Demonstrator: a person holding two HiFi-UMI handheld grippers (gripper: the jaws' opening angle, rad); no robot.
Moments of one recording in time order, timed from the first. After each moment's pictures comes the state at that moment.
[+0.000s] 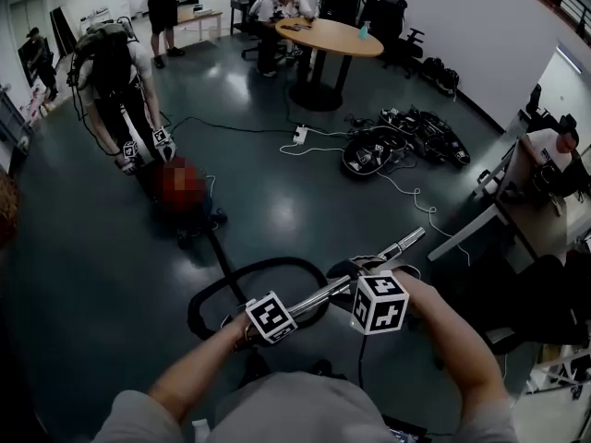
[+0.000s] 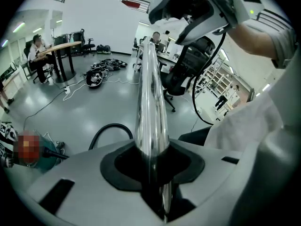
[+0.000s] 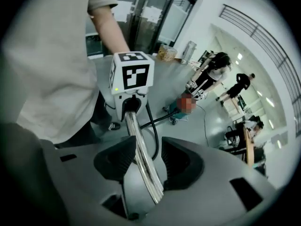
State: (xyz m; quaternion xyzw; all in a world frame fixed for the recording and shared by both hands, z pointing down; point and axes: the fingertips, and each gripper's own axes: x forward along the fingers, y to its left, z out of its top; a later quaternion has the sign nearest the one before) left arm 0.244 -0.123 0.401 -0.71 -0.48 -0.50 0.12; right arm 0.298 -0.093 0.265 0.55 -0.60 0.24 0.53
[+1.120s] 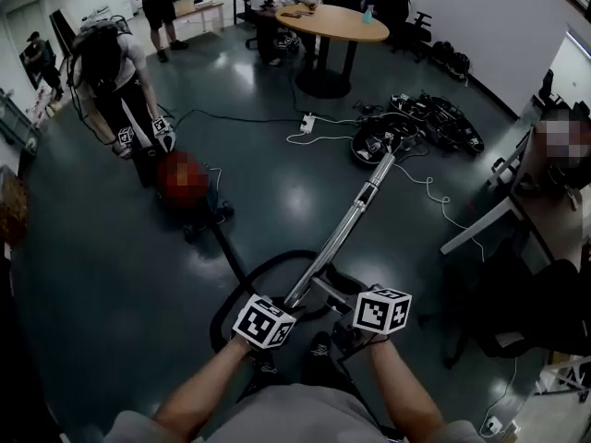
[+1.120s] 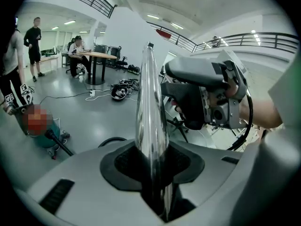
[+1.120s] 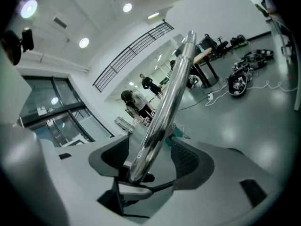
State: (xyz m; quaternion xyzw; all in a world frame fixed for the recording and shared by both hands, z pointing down) left arm 0.311 -0.114 0.376 -0.82 -0.36 -0.43 -0.02; right arm 0.371 -0.090 0.295 0.81 -0.40 0.32 -0.27
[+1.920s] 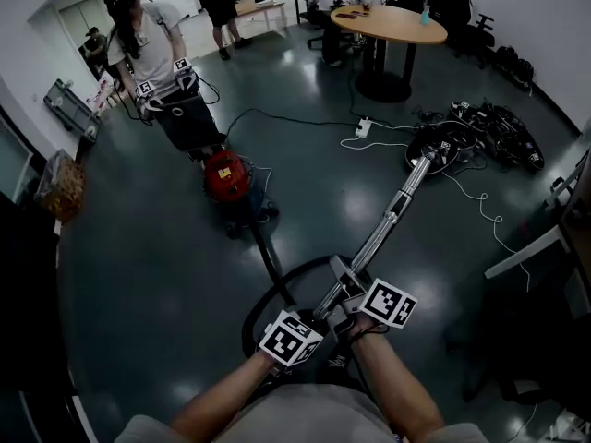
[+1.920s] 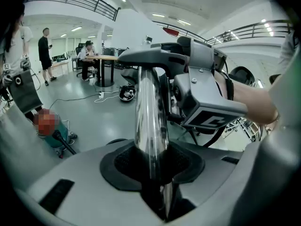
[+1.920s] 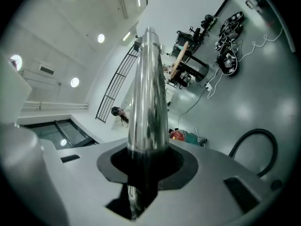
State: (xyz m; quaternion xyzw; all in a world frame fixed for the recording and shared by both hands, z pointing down) left arm 0.338 -0.033 0.381 -0.85 -0.29 -0.44 0.00; right arm 0.462 -0.055 0.300 0.75 -0.38 0.30 -0.46
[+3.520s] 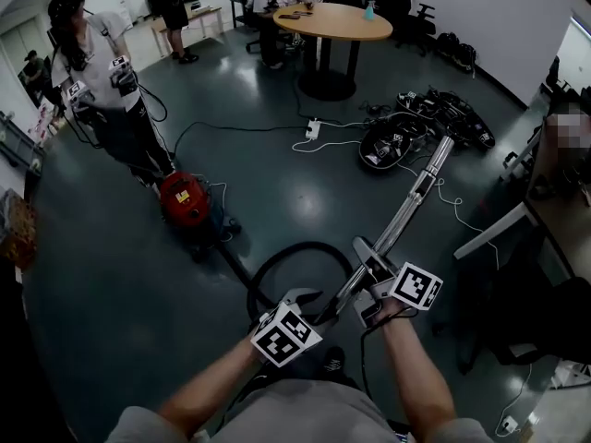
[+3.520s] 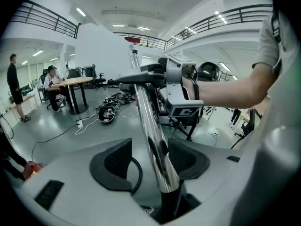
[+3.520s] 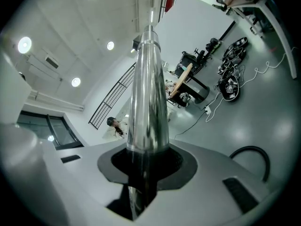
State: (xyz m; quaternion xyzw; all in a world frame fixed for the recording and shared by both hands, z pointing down) left arm 0.399 -0.064 0.309 -0.81 -0.46 -0.34 0.10; right arm 0.542 -0.030 0.242 0.81 -0.33 0.22 -0.44
